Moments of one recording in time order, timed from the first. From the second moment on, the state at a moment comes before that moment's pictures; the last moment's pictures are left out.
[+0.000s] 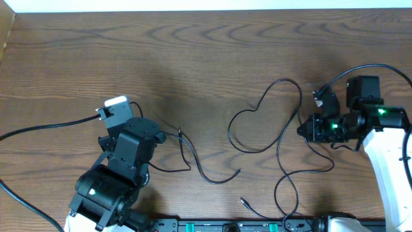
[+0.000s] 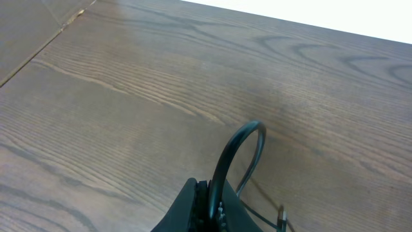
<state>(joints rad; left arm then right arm) -0.48 0.82 0.96 -0.91 -0.66 -0.53 -0.04 1.31 1.04 -1.09 -0.50 0.00</state>
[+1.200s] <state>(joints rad) -0.48 0.82 0.96 -0.90 -0.61 -0.48 0.11 1.71 0.91 -0.56 -0.27 0.01</state>
